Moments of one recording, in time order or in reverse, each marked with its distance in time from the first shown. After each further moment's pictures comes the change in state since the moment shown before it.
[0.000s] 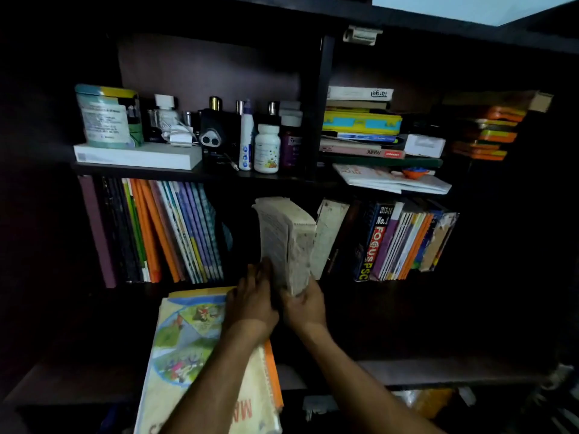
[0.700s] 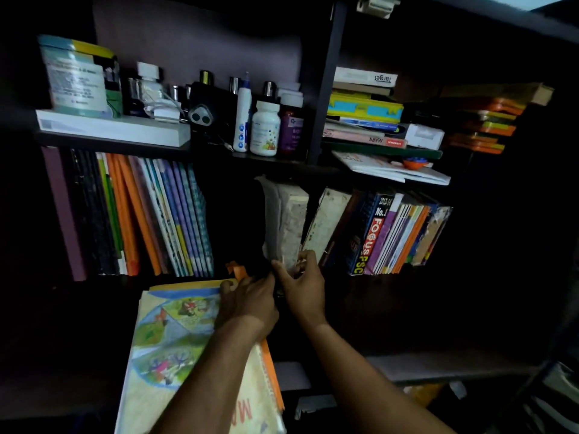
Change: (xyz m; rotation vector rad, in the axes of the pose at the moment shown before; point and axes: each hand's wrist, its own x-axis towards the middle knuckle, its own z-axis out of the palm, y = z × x) left_hand 0.010 0.004 0.010 0.168 -0.067 0.097; right_hand 0.037 0.038 0.006 -0.253 0.147 -0.095
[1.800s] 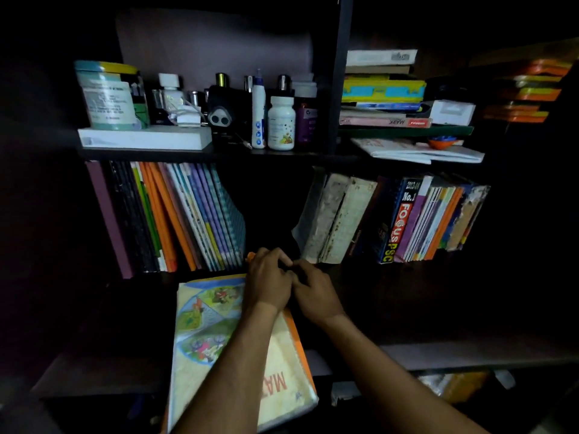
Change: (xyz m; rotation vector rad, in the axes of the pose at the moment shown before) left_hand 0.008 -0.017 -0.003 -0.576 0.361 -0.099; right_hand -0.021 -0.016 0.003 -0.099 -0.403 -0.117
